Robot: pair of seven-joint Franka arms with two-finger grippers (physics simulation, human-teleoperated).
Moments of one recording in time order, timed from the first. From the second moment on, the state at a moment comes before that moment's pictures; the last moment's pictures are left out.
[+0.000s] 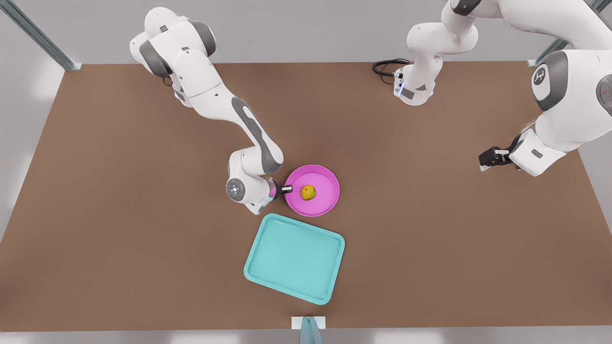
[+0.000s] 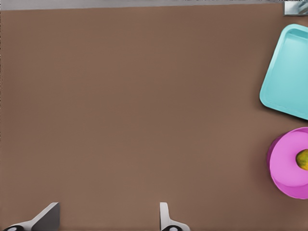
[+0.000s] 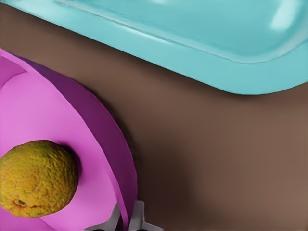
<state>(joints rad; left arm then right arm) -0.02 0.22 -0.02 -1.26 0.03 1.42 -0.04 0.63 0.73 -0.05 -1.64 0.73 2.22 0.02</state>
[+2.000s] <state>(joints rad) -0.03 0.23 -0.01 -1.26 0.03 1.42 -0.04 0.17 0.14 -0.11 -1.34 -0.08 1.42 -0.12</state>
